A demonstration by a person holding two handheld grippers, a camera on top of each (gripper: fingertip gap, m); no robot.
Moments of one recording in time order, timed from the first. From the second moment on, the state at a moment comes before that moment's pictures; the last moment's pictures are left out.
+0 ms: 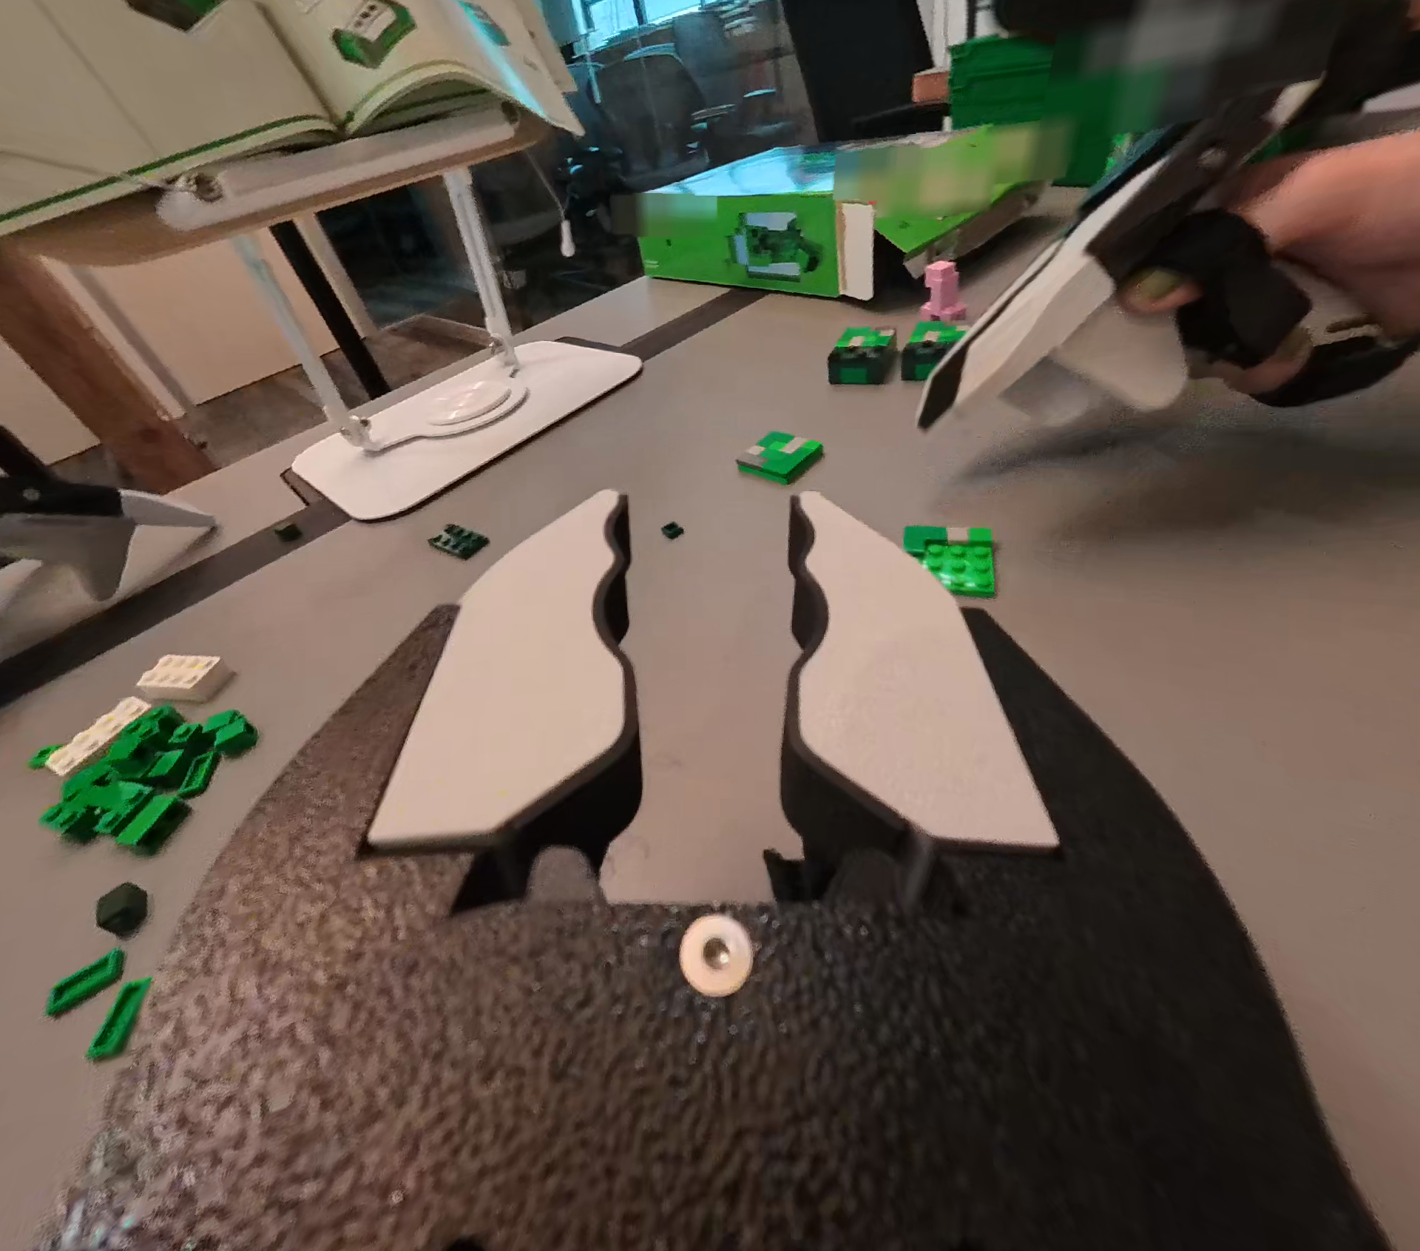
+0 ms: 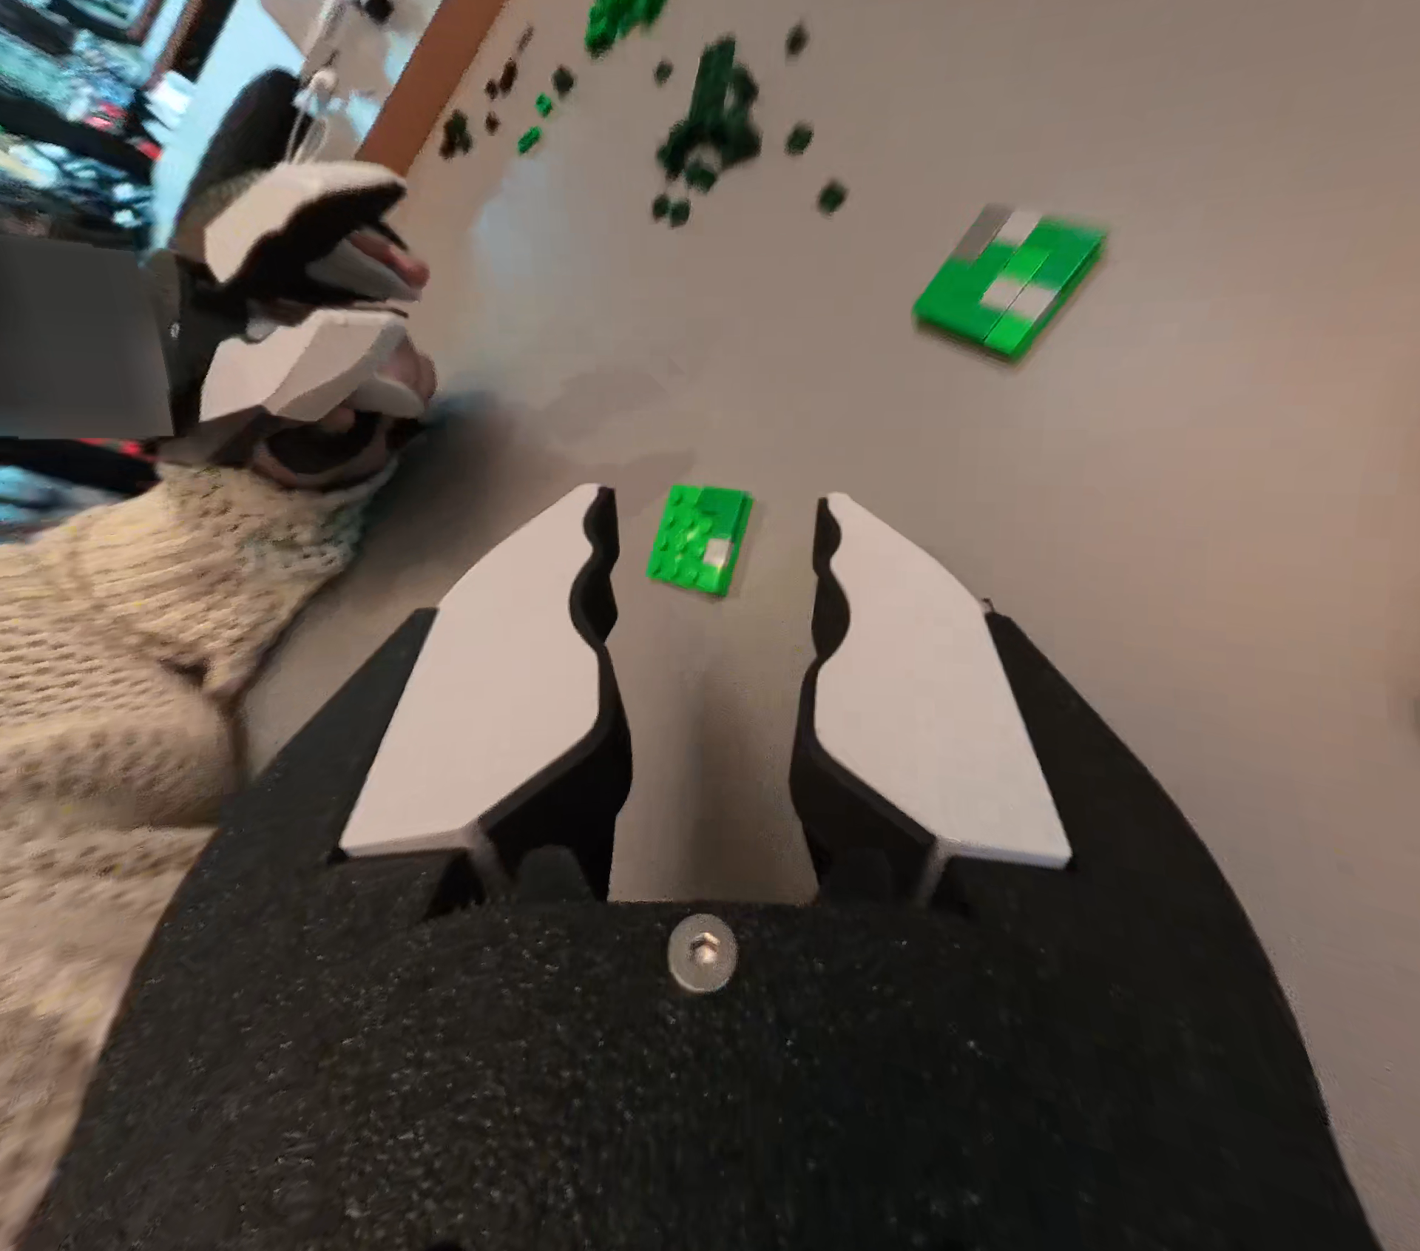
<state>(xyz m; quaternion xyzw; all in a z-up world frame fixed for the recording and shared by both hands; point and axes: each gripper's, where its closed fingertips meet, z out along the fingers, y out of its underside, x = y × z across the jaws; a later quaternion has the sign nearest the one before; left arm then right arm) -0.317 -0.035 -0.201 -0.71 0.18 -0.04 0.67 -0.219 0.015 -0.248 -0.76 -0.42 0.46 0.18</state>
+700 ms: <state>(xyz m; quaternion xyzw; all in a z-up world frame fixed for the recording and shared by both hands) -0.210 0.065 -0.117 -0.75 0.15 0.06 0.64 -0.112 0.021 -0.053 -0.59 -0.42 0.27 0.63</state>
